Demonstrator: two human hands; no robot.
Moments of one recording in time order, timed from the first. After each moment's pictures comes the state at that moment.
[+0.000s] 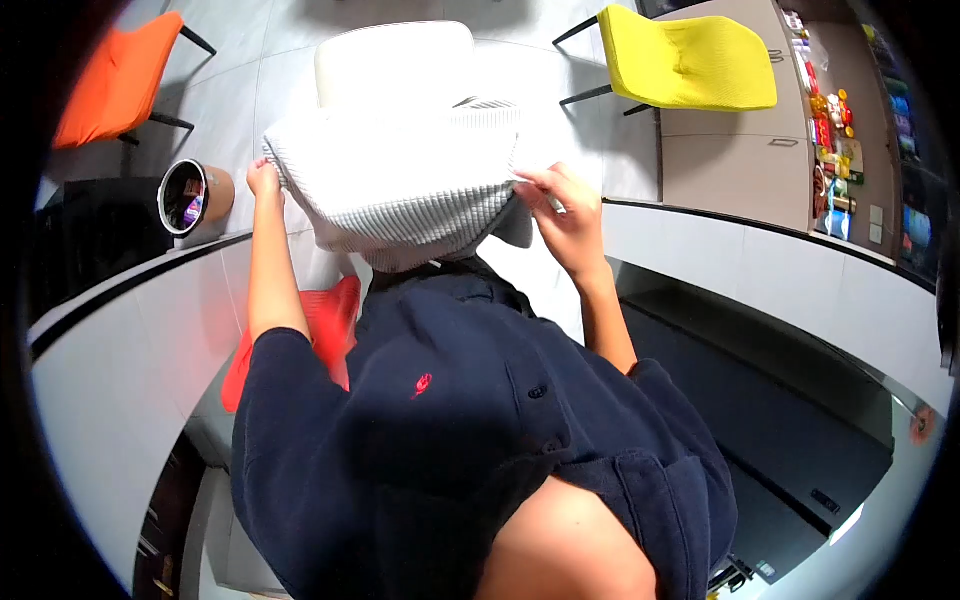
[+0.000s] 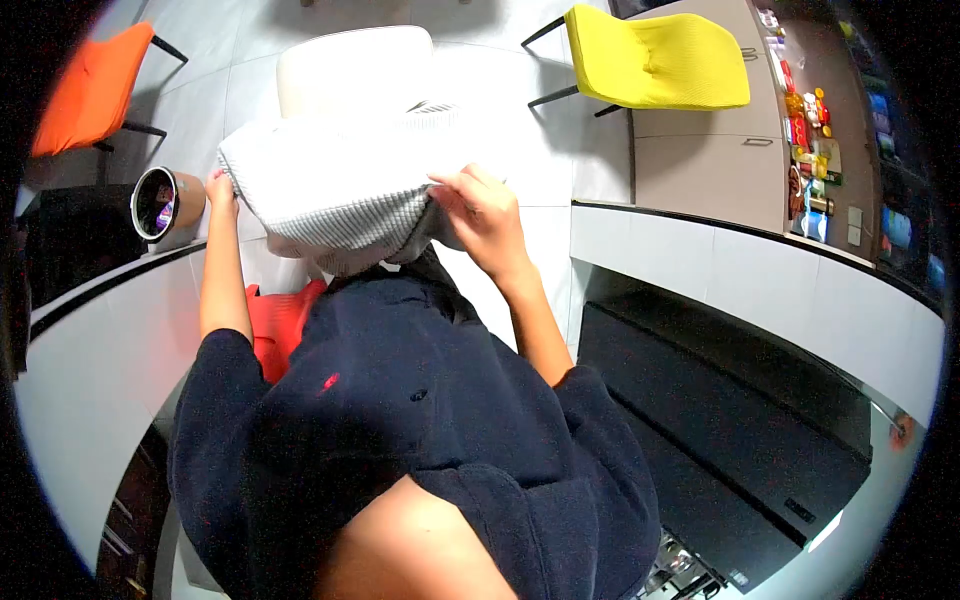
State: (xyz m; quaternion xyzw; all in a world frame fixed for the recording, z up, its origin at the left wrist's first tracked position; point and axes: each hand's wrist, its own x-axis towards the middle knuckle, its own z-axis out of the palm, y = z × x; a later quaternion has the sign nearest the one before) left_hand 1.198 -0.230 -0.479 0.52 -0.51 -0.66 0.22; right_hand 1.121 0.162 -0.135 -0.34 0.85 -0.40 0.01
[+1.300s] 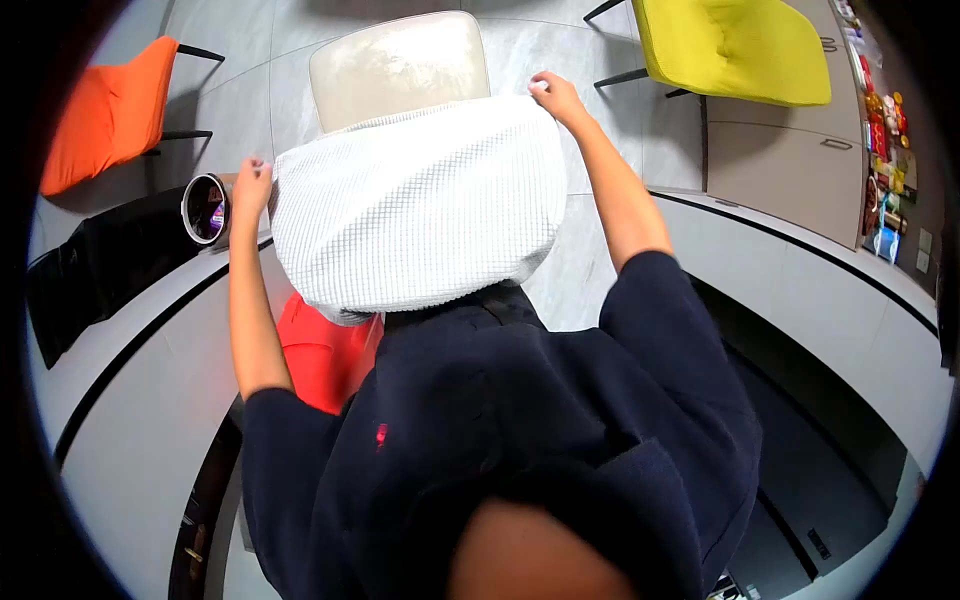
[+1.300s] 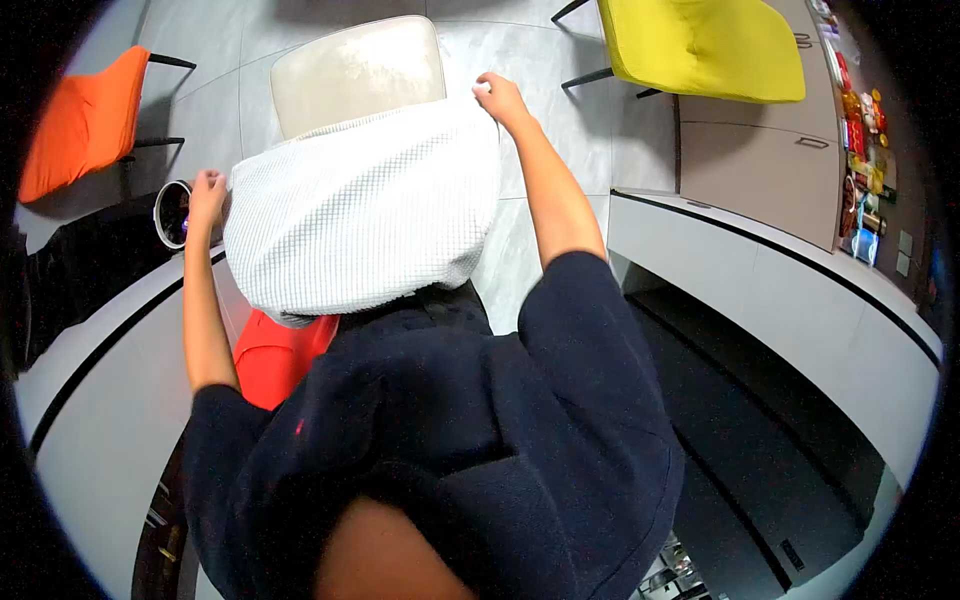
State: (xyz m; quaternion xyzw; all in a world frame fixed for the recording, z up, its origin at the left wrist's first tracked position) left_hand 1.138 -0.226 -0.360 0.36 -0.90 -0.27 0.00; right_hand 0.830 0.220 -0.390 -0.19 0.90 -0.34 0.20
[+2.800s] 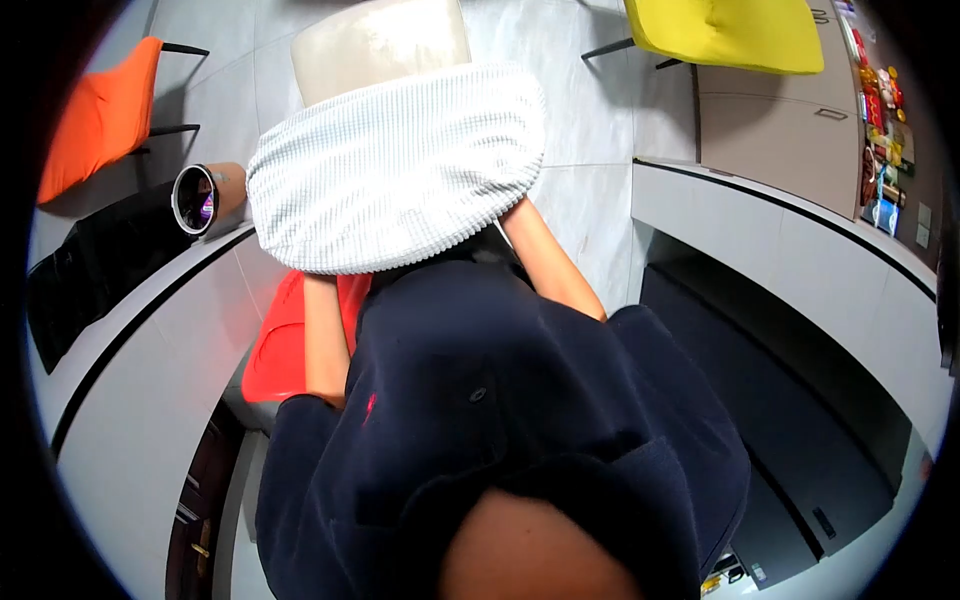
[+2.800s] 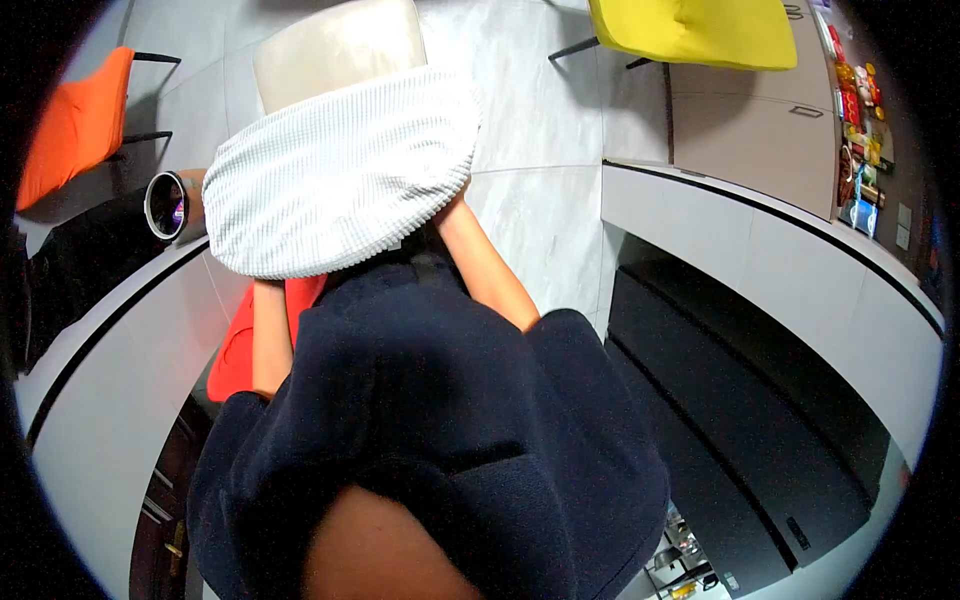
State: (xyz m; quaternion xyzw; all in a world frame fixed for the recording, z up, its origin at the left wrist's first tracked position) left_hand 1.259 -0.068 -0.446 0.52 -0.24 -0.82 0.07; right_hand 1.048 0.217 -0.414 0.21 0.44 -0.84 0.22
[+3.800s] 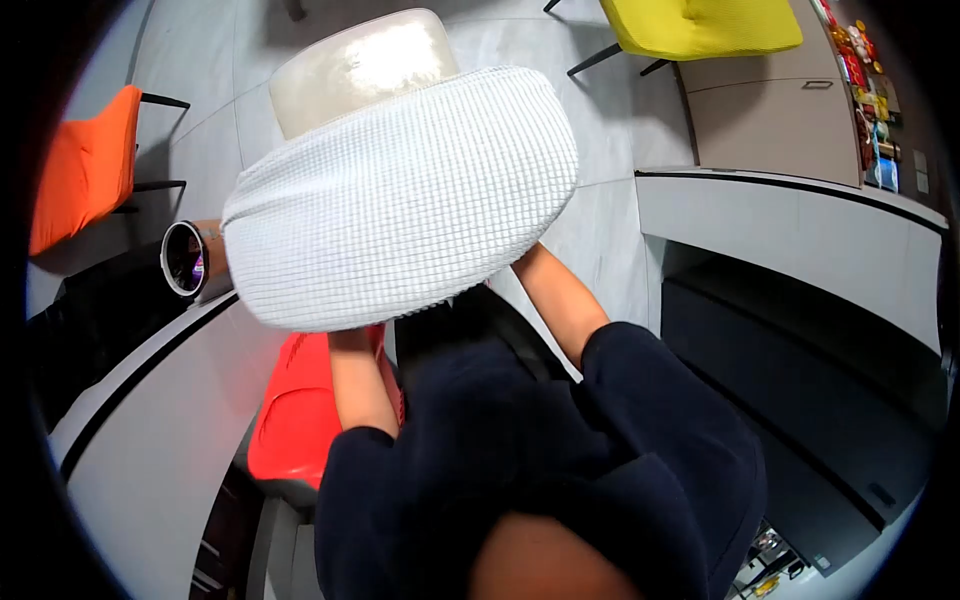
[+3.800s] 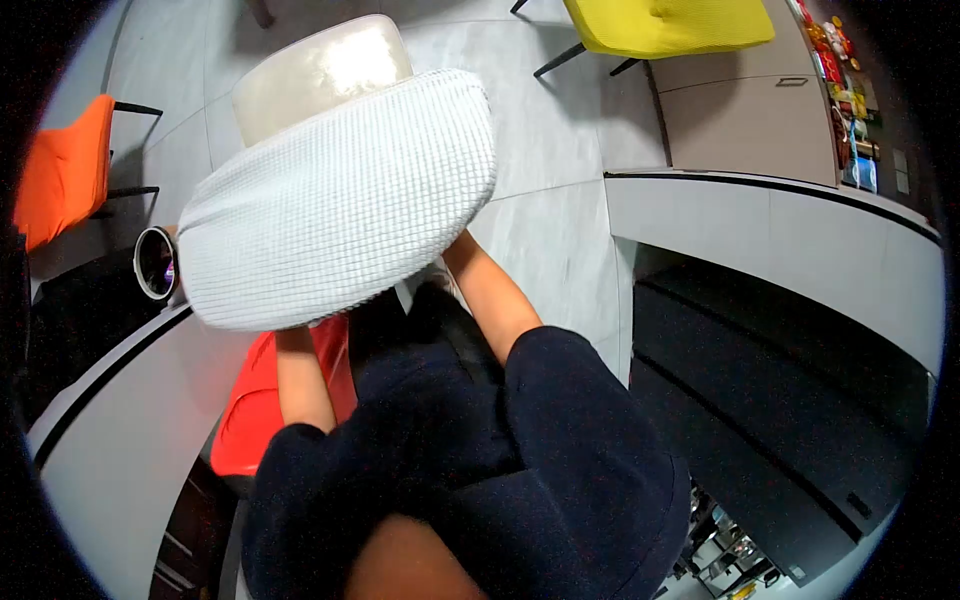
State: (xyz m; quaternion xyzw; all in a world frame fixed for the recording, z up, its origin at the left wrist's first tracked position) left_hand 1.291 -0.033 -0.529 0.50 -0.22 -0.83 0.09; right_hand 1.073 0.228 -0.506 0.23 0.38 -0.87 0.21
